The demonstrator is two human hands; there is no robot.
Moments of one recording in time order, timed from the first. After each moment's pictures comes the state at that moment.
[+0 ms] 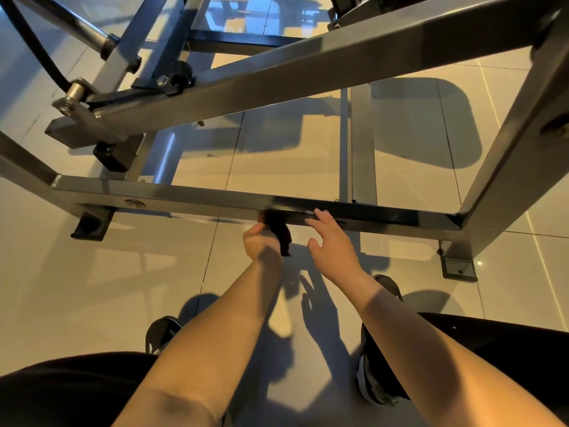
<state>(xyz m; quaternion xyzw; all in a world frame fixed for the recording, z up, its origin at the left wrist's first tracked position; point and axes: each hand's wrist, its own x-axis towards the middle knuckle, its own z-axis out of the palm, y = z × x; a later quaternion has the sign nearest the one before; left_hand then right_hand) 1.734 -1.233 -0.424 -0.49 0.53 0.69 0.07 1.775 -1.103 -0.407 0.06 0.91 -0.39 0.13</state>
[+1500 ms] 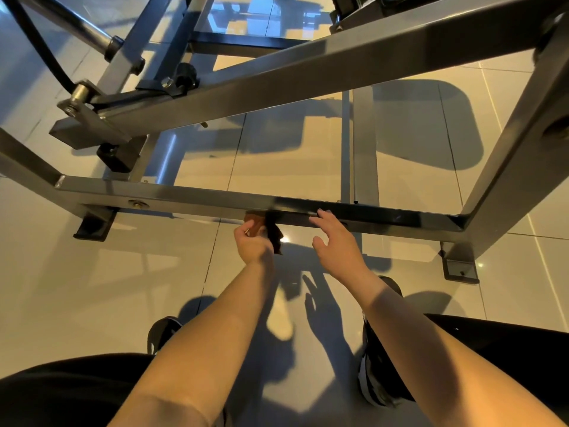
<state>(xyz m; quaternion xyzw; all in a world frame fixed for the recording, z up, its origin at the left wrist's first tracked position) 1.734 -1.253 -0.437 -0.48 0.50 0.72 -0.02 1.773 -1.098 -0.407 0.07 0.90 -0.41 0.13</state>
